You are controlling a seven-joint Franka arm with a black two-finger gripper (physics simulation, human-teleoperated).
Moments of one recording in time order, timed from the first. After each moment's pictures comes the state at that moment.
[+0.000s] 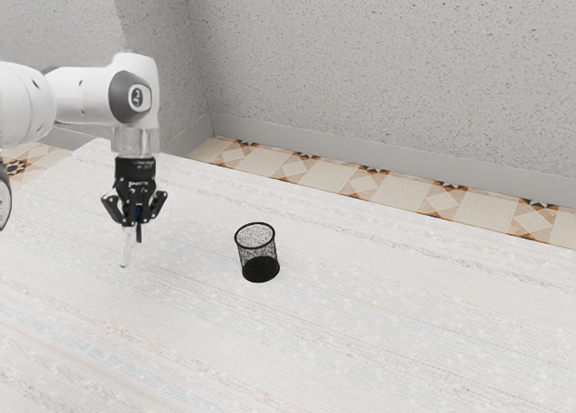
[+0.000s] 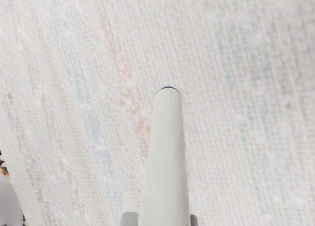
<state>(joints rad) -0.12 0.35 0.37 -1.65 -0.12 1.48 -1.03</state>
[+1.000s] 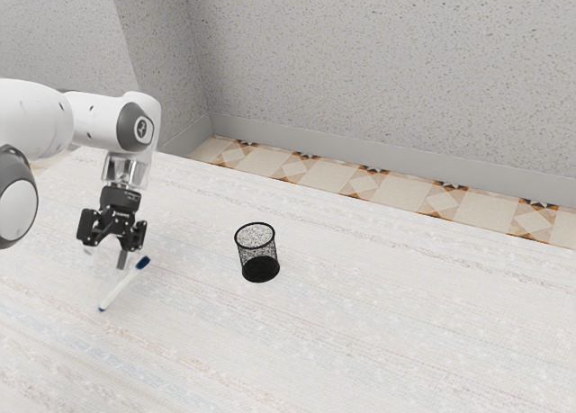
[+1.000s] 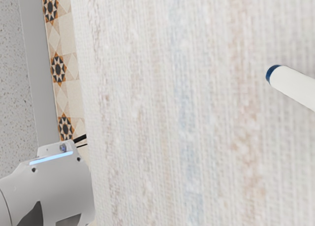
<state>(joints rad) -0.07 0.47 0.37 -1.65 -0.03 1.32 -1.18</state>
